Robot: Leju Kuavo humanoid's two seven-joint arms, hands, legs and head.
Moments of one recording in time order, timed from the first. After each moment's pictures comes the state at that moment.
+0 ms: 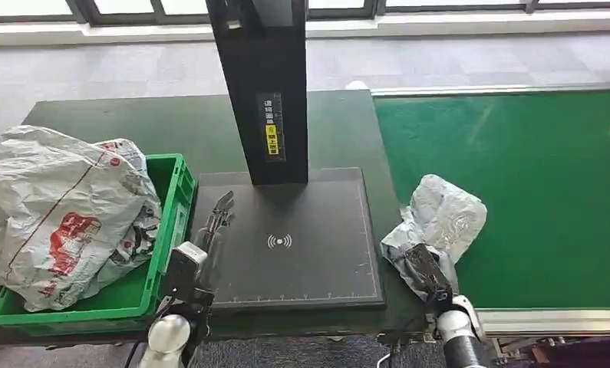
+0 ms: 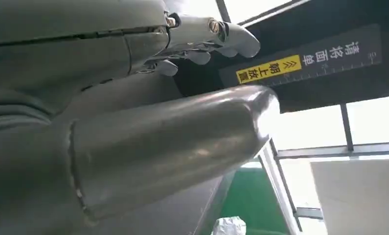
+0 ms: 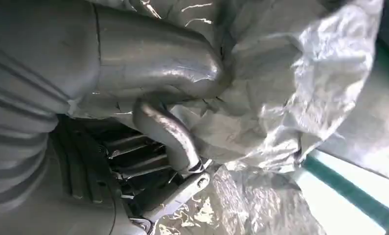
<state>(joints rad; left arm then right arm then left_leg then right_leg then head) -0.05 -0.25 -0.08 -1.34 -0.21 -0.08 -0.54 -0.30 0.18 -0.35 -0.60 0.70 -0.05 -0.52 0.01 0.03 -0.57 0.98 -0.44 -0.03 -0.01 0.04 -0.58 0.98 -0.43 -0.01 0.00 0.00</state>
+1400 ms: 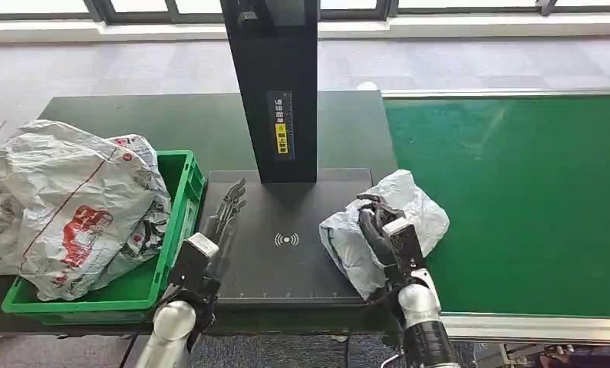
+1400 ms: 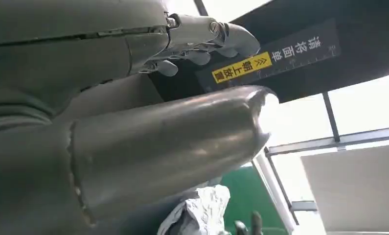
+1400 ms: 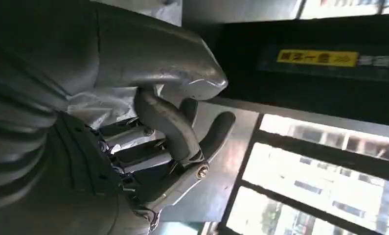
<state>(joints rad) -0.12 -0.24 -0.13 -1.31 -0.23 -0.10 -0.56 -0.28 0.31 -0.06 -0.90 0.35 -0.02 -0.61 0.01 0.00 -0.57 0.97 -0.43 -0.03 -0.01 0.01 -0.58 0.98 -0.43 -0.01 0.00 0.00</state>
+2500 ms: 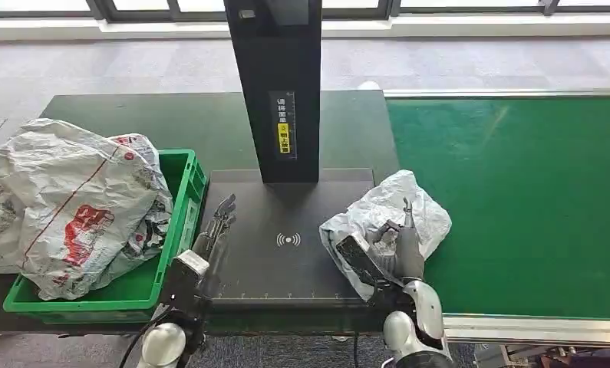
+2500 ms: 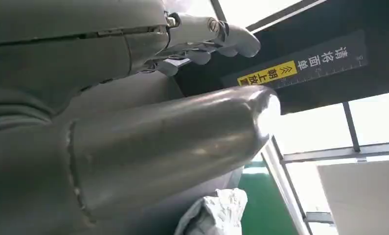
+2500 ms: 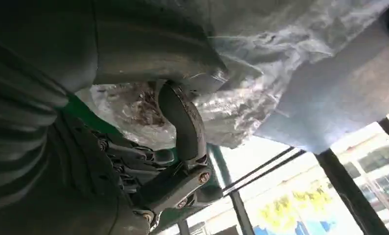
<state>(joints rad) 0.00 -0.24 -0.12 -1.44 -0.24 -0.12 -0.50 -0.10 0.28 0.08 -1.13 1.05 -0.30 -0.05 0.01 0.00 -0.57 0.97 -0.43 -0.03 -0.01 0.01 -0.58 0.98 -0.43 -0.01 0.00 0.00</state>
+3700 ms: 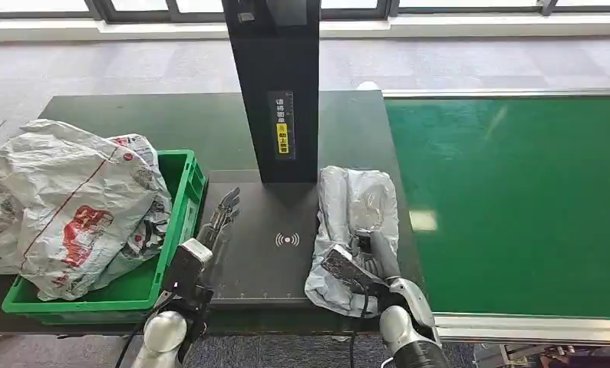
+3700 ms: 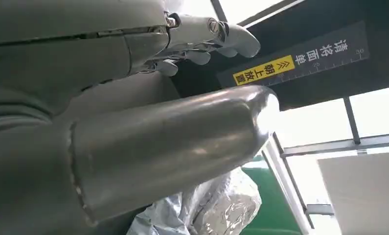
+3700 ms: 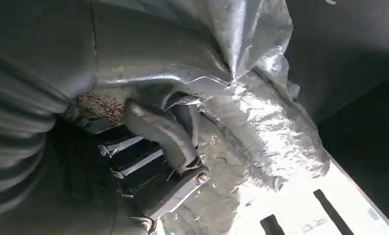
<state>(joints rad) -0.05 -0.23 -0.11 -1.39 -0.23 -0.14 -0.49 -0.18 0.25 0.12 -0.96 0.85 -0.18 -0.30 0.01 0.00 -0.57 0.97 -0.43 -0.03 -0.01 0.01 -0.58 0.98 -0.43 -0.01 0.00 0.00</state>
